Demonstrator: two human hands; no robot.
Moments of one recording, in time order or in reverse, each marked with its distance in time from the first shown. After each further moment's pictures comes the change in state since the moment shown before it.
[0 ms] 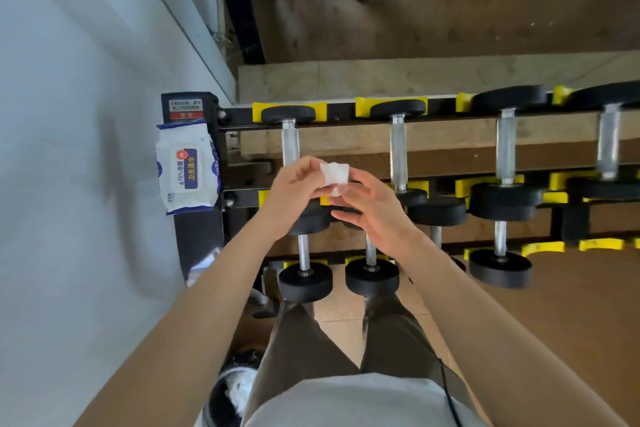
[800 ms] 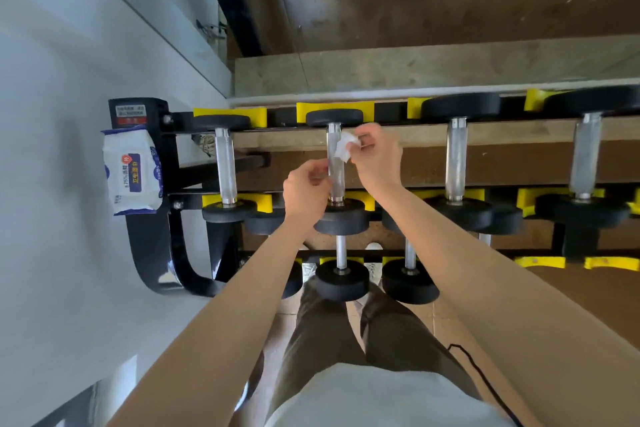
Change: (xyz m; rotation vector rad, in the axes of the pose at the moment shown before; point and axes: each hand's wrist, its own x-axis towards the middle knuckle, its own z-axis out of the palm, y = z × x) left_hand 0.084 -0.039 0.164 0.463 0.468 -0.065; right_hand 0.094 -0.059 -0.149 -0.751 0.380 -0.480
